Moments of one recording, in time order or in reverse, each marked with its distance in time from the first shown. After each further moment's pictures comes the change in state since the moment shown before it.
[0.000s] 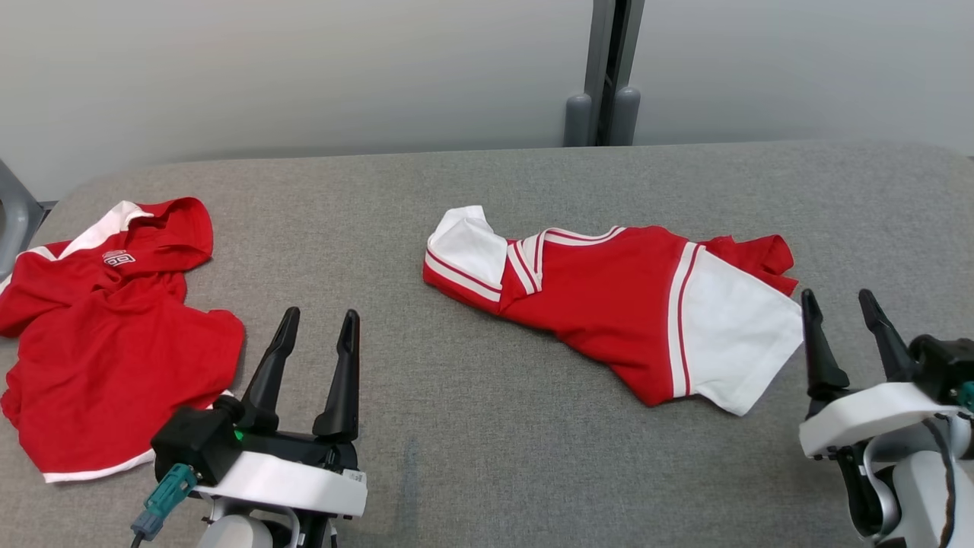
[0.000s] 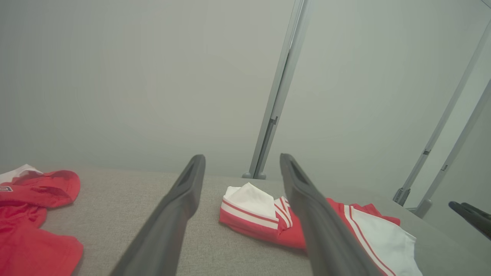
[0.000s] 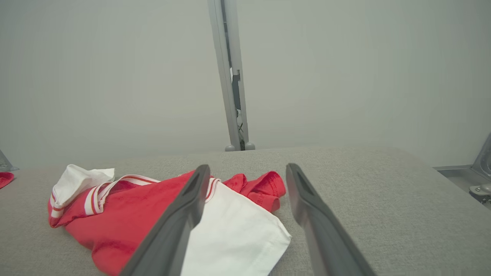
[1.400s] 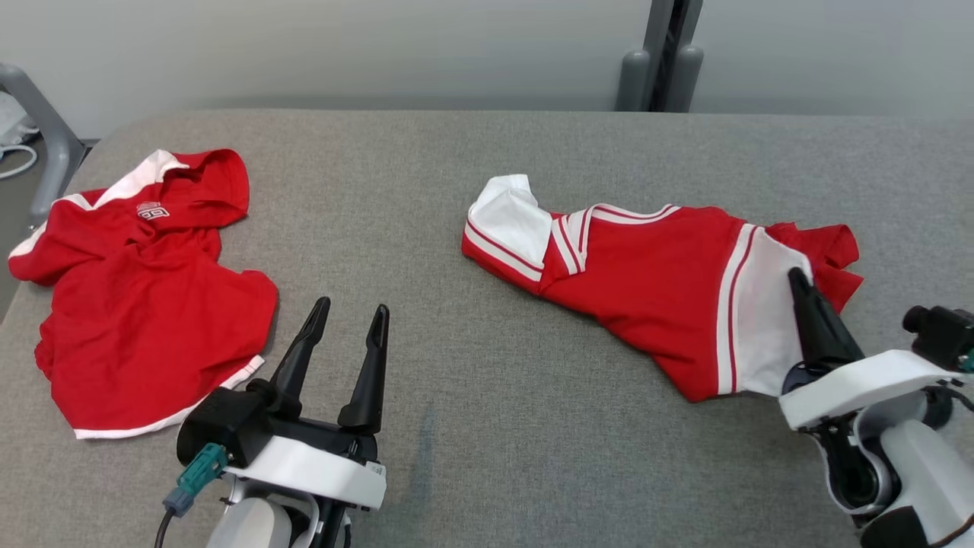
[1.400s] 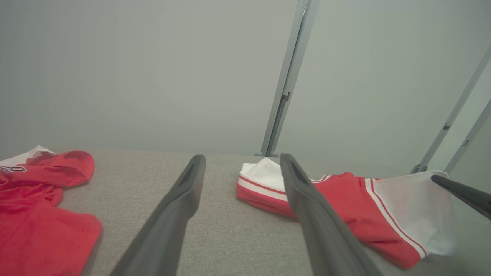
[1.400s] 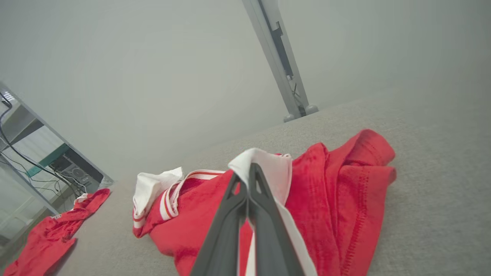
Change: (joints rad) left arm -0.062 0.000 -0.046 0.062 0.041 -0.022 0.000; right arm -0.089 -0.153 0.325 0.038 0.595 0.000 0.000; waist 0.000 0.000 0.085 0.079
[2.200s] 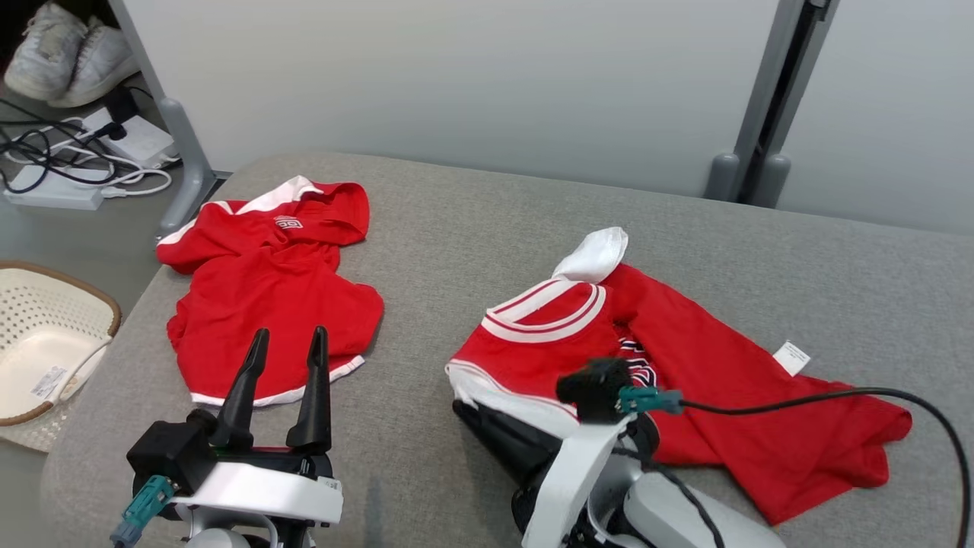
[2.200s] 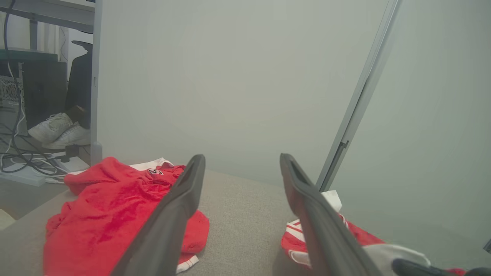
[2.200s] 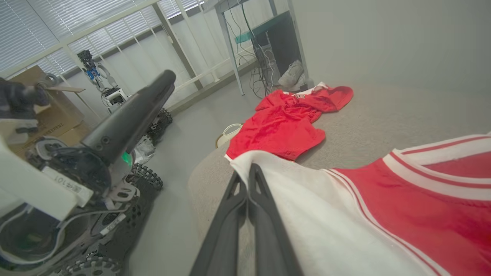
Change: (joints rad) left arm 0.081 0.000 0.107 -0.013 -0.051 0.026 0.000; right arm -0.125 0.192 0.631 -0.145 0.056 0.000 0.160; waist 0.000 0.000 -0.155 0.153
